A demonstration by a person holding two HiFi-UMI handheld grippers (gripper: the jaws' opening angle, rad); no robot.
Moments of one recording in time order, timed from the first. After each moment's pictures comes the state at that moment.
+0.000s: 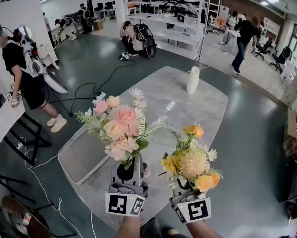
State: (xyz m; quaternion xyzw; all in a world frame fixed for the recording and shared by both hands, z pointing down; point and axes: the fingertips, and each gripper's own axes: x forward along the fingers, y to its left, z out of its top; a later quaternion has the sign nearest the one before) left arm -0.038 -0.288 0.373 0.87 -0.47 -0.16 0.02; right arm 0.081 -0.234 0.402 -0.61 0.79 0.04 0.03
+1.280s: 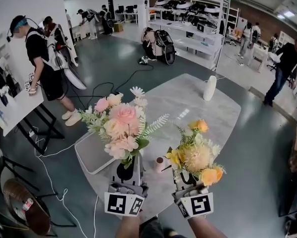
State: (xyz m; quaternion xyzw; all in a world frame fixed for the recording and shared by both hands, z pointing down) left arm -0.101 -0.257 0.328 0.84 -0.52 -0.17 -0.01; right arm 0.037 -0.235 0.360 -0.57 0.82 0.05 0.06
